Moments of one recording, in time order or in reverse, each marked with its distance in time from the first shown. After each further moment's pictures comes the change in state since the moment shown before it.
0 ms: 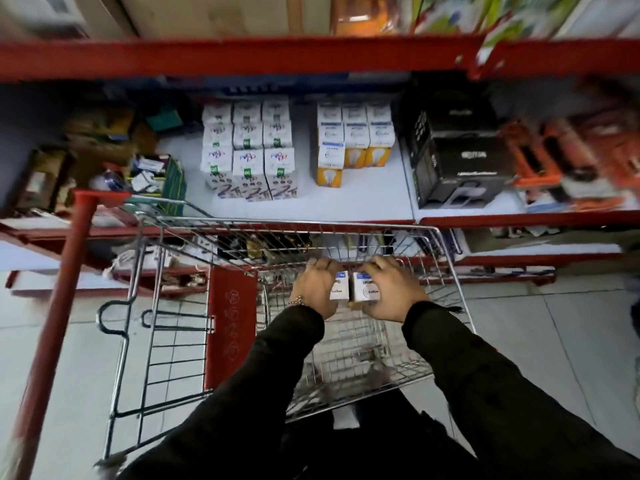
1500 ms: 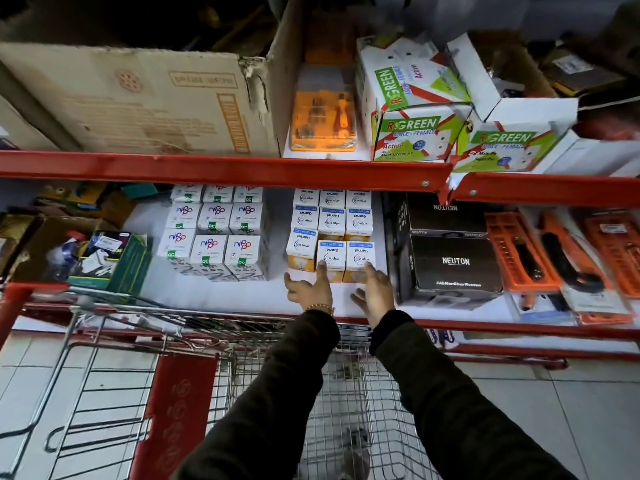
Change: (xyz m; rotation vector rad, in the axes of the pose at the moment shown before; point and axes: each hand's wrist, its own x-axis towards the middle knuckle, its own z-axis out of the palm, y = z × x) left_hand 0.216 0.063 -0.043 -1.484 0.494 -1.030; right_hand 0.182 0.078 -0.076 1.589 0.301 0.665
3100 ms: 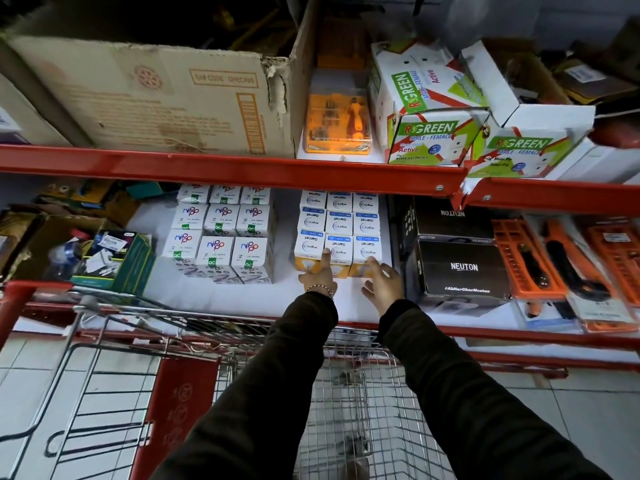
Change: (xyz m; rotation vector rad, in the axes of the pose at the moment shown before) left_hand 0.016 0.031 0.001 0.122 -0.162 -0.176; right_hand 0.016 -0.011 0.005 0.009 -0.025 -0.068
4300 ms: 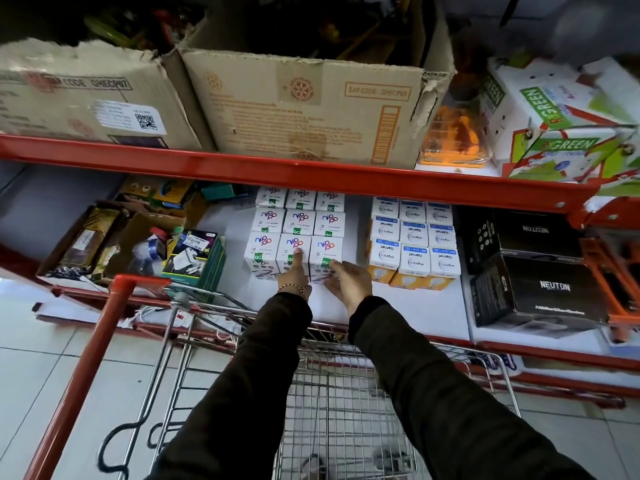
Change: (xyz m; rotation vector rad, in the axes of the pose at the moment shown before) left_hand 0.072 0.049 -0.180 -0.217 0.000 0.063; right_hand -0.071 0.030 0.194 0.018 -0.210 0.050
